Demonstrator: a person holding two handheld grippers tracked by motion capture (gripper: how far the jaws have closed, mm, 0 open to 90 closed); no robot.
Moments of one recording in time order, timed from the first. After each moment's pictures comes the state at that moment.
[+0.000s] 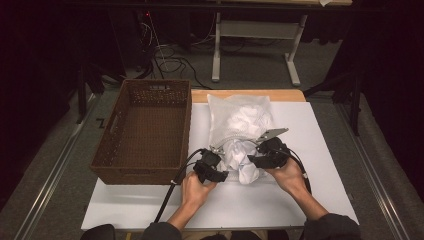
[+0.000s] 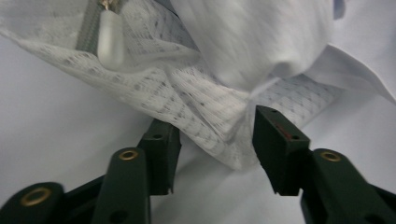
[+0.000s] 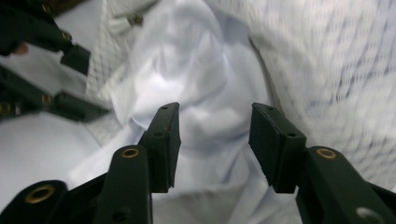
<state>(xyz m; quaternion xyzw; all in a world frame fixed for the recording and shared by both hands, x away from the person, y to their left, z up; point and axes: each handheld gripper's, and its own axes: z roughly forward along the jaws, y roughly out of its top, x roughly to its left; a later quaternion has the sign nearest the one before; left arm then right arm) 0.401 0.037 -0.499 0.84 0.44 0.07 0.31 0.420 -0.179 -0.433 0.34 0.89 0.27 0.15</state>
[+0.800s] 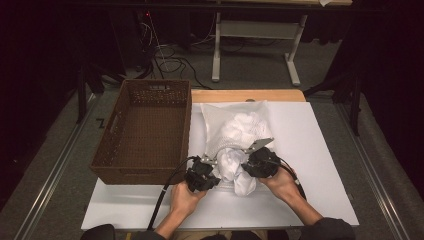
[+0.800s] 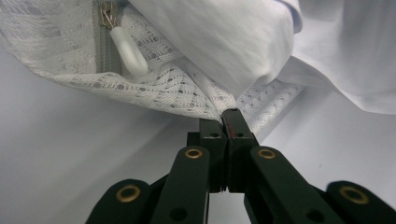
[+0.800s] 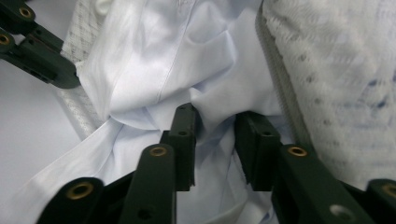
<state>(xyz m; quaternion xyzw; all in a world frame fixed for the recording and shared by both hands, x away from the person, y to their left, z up) 0.370 0.067 -0.497 0.86 0.39 0.02 0.34 0.404 -0.152 -0.450 0.30 0.91 0.25 0.14</state>
